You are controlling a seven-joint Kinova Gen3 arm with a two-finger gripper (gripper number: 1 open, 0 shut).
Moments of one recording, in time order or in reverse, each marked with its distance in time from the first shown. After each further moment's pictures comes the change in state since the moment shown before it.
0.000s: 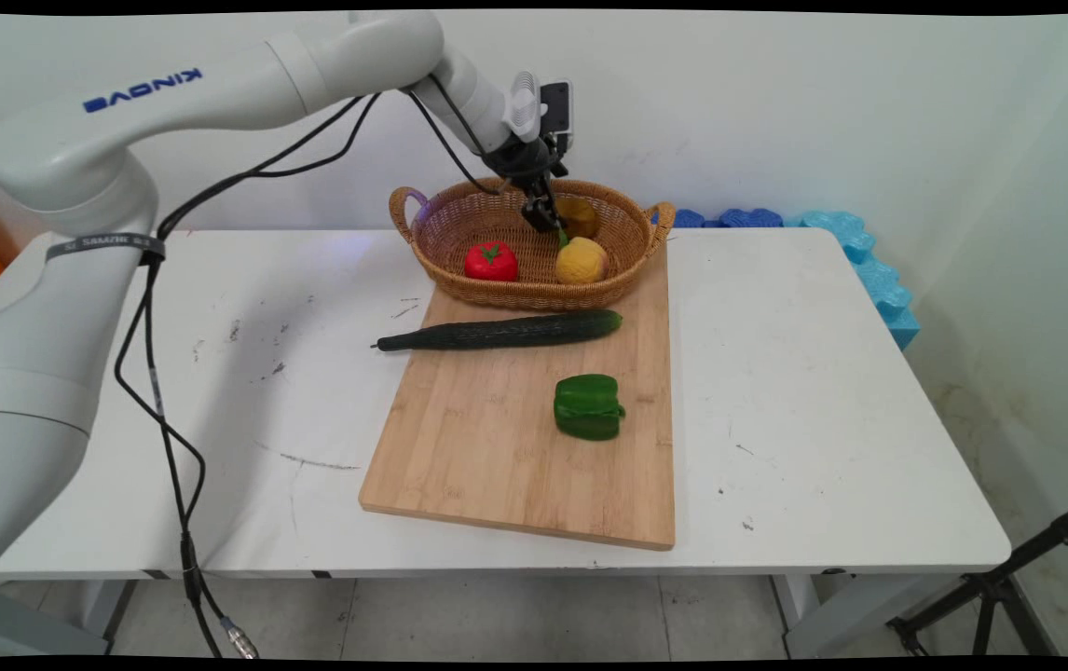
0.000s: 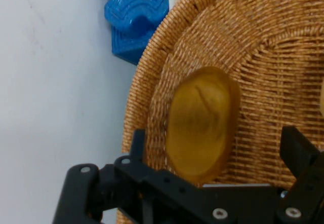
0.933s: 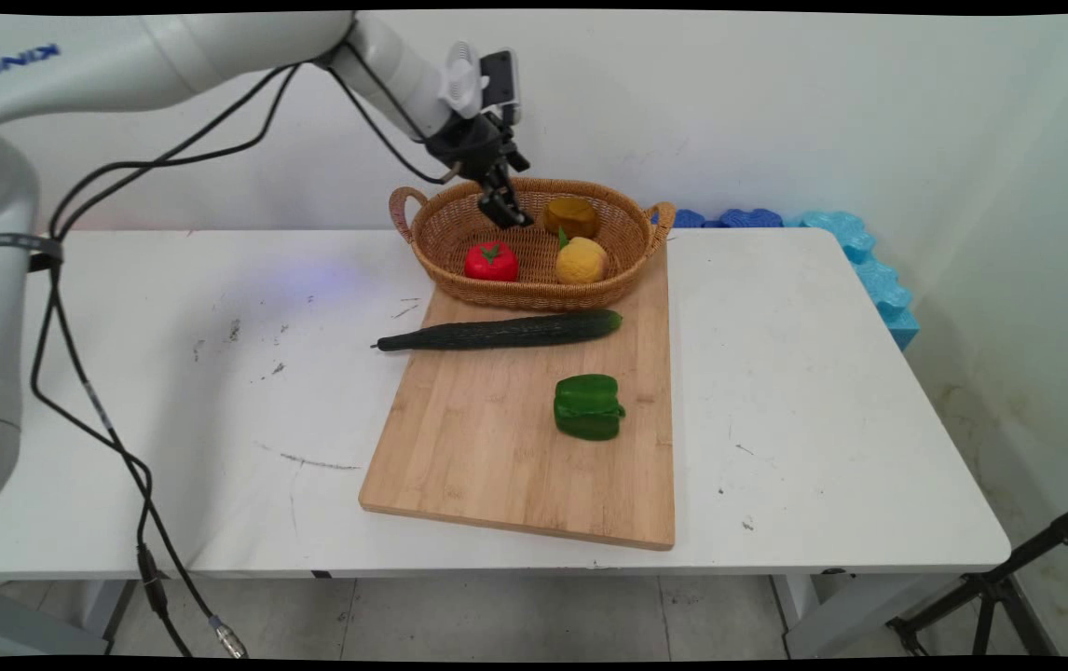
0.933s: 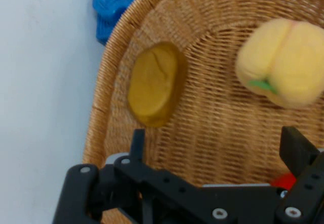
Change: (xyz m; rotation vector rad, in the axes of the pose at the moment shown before) arm -0.021 0.028 -0.089 -0.021 0.035 -0.105
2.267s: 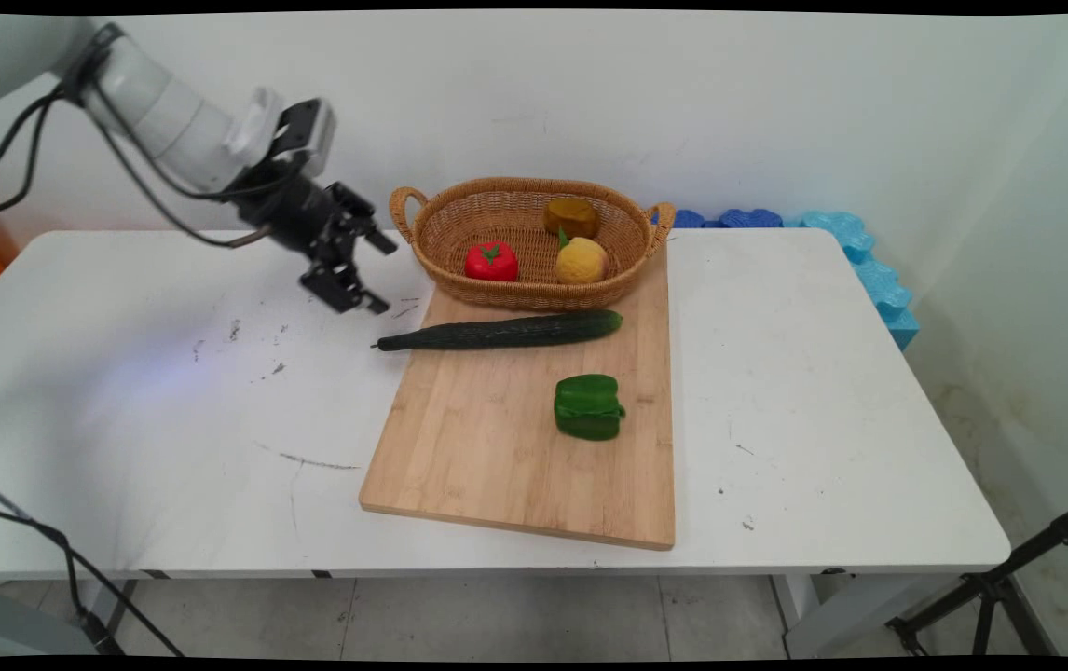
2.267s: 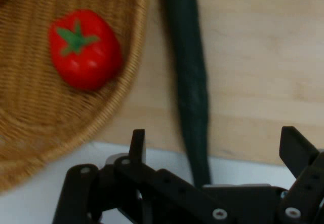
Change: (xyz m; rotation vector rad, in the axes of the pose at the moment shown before) arm -0.121 0.091 -0.145 -0.224 0.013 -0.086
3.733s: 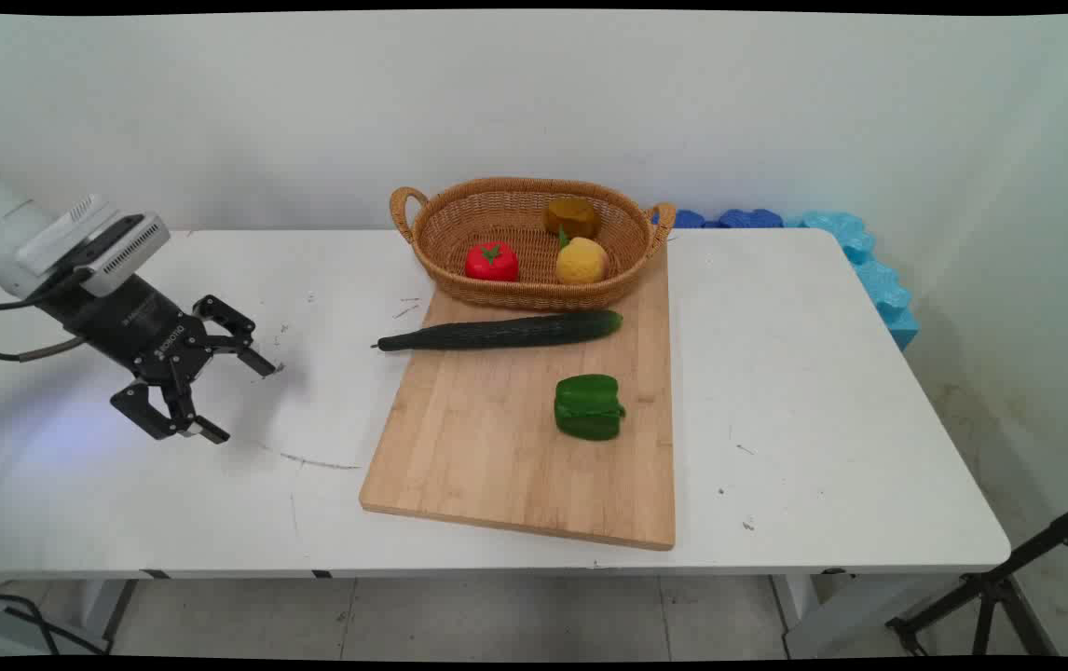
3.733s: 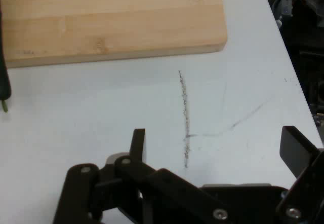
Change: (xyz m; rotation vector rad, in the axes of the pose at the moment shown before) arm -0.145 0.081 -0.049 -0.276 0.059 0.102
